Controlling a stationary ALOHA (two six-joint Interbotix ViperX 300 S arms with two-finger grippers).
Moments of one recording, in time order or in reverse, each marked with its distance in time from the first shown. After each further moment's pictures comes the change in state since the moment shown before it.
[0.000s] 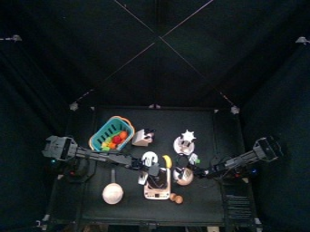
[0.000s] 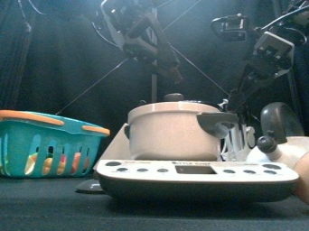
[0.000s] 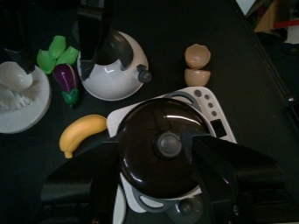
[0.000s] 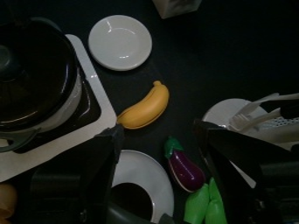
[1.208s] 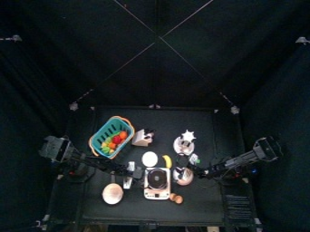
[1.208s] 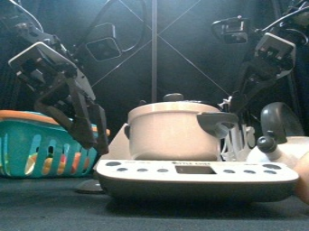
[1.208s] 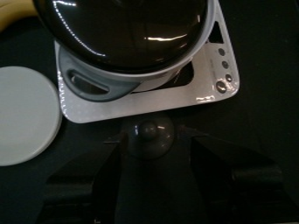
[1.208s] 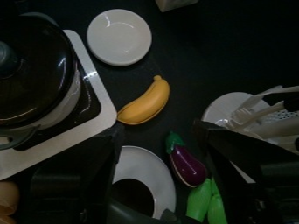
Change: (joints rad) left arm -0.141 0.031 0.407 -0.216 -0.367 0.002; right arm 0.000 -0.002 0.002 0.028 0.000 0.002
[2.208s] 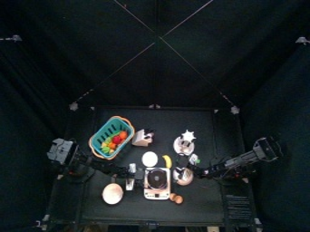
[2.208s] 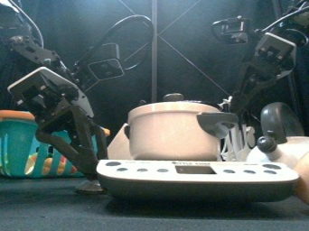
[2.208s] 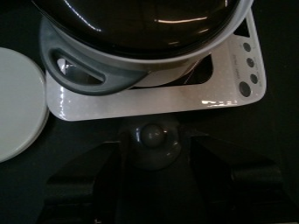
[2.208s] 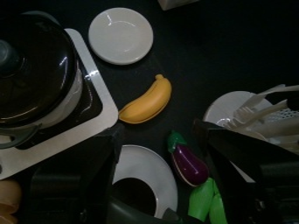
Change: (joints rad) left arm 0.000 0.101 0.000 -0.077 -0.087 0.000; right arm -0.002 0.002 0.000 0.008 -0.008 -0.002
